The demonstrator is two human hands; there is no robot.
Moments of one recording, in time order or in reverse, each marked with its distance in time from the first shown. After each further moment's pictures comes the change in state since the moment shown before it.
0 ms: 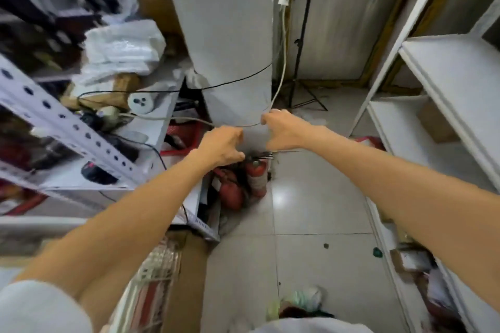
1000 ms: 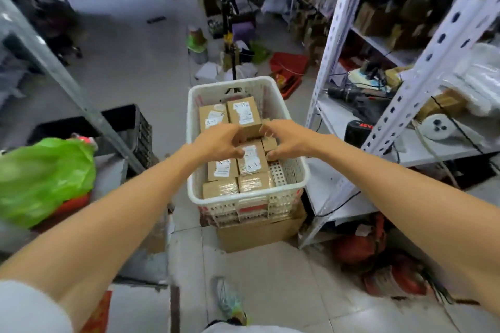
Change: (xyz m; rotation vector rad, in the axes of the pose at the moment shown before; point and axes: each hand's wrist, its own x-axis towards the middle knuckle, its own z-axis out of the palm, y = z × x) left_hand -0.407 -0.116 0.048 -0.347 0.338 -1.213; right_hand 0.013 -0.398 0.105 -0.206 -0.469 -1.339
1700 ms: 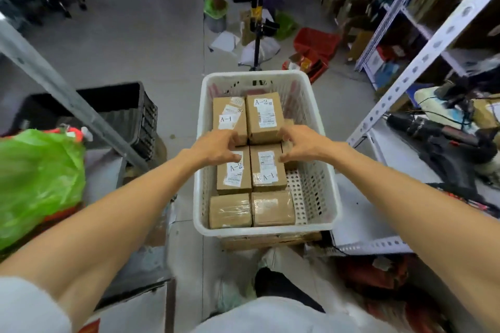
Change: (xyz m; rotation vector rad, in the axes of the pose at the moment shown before) left_hand 0.107 -0.134 0.018 -0.181 -0.111 -0.196; right_hand 0.176 0.067 0.014 0.042 -0.165 0.130
